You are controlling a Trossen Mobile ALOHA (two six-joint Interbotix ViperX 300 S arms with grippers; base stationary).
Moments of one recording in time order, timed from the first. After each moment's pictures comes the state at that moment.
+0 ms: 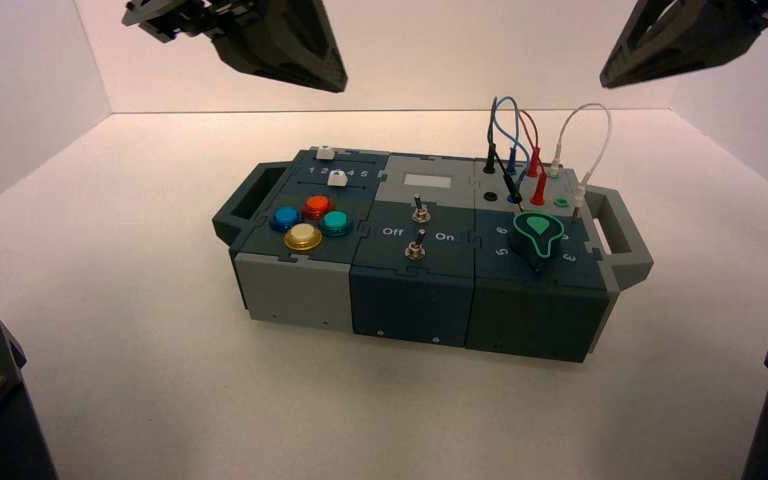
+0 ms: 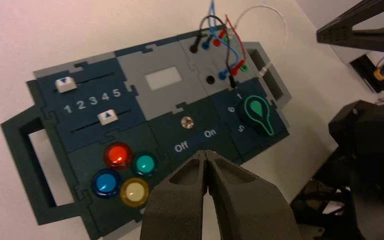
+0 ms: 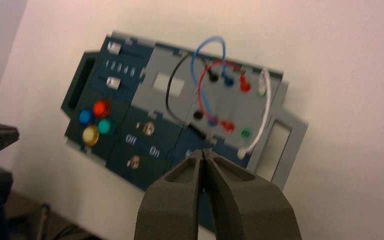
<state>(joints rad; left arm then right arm) -0.94 -0.55 1.02 -0.10 0.32 -0.29 0.34 -0.81 1.10 0.37 0.67 0.01</state>
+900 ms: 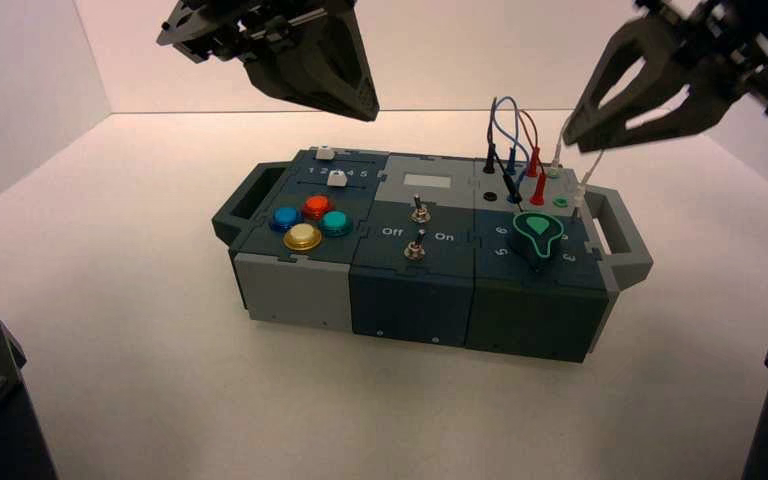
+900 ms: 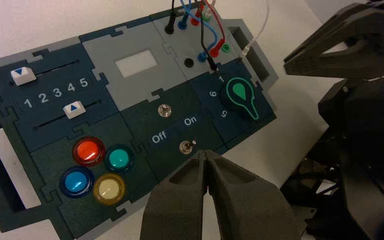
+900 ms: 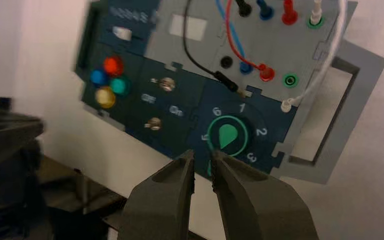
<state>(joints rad) -1.02 -0.46 1.00 -0.10 0.31 -0.31 0.43 -0.66 1.15 0.54 0.63 -0.02</state>
